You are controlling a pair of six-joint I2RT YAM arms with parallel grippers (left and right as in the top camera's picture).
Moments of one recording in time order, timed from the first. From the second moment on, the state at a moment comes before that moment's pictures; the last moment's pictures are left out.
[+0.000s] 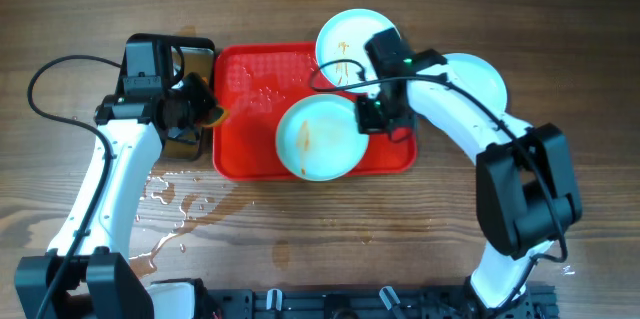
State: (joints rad) left arm 0.02 1.48 1.06 -0.65 0.15 -0.62; right arm 0.42 1.94 1.37 -0.86 -0.23 0.27
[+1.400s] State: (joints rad) left arm -0.11 1.62 1.06 -0.47 0.15 -0.60; right arm 0.46 2.08 1.38 -0.55 -0.38 0.46
